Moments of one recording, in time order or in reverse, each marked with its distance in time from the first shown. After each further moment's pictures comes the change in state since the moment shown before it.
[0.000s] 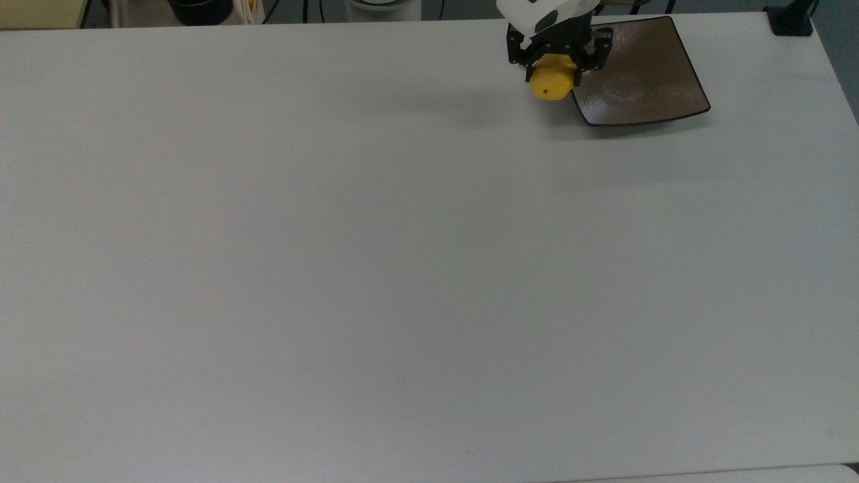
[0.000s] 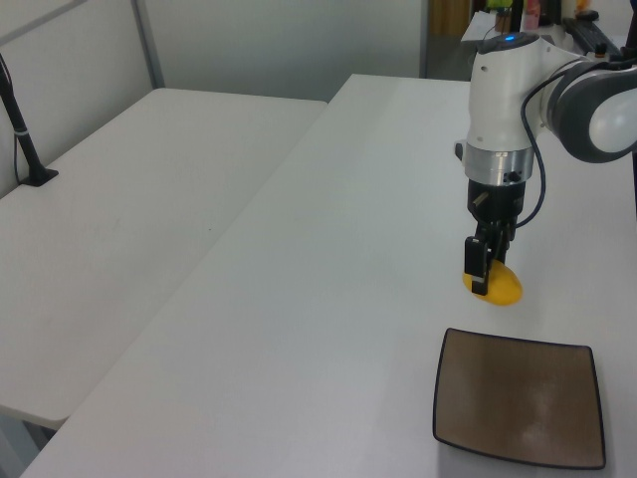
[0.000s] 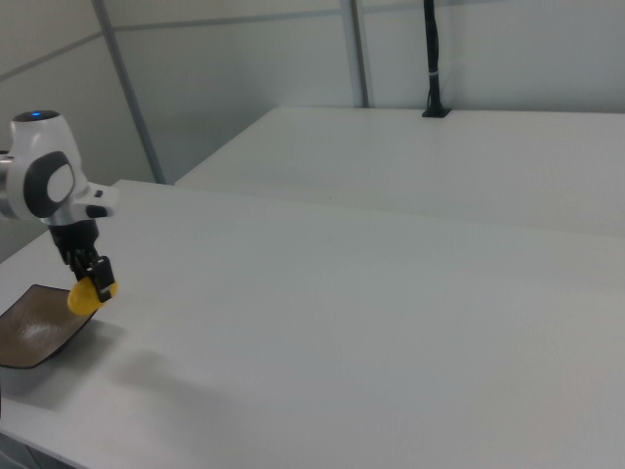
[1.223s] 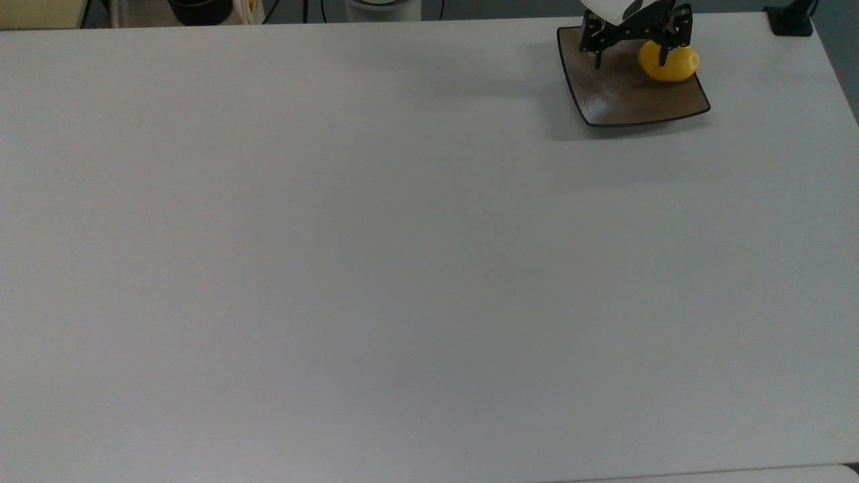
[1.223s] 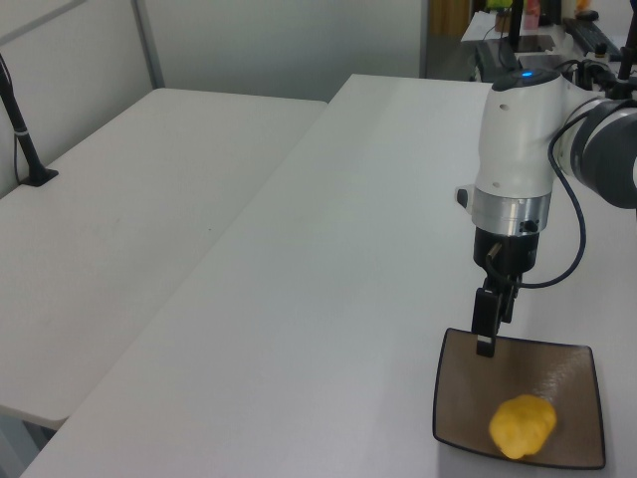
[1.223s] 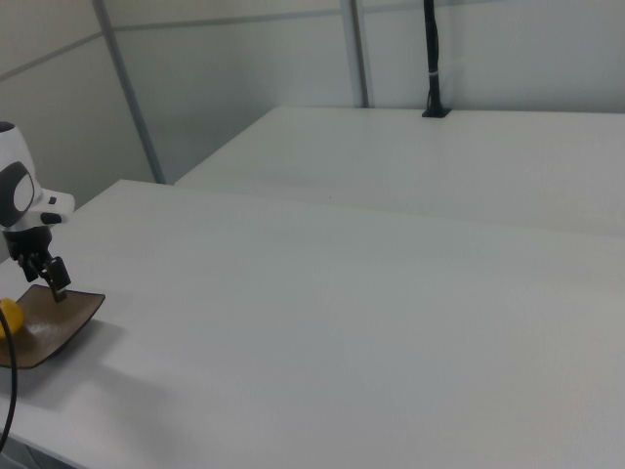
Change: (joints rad) arm 0.095 0.101 0.086 0.066 0.011 0.100 0.084
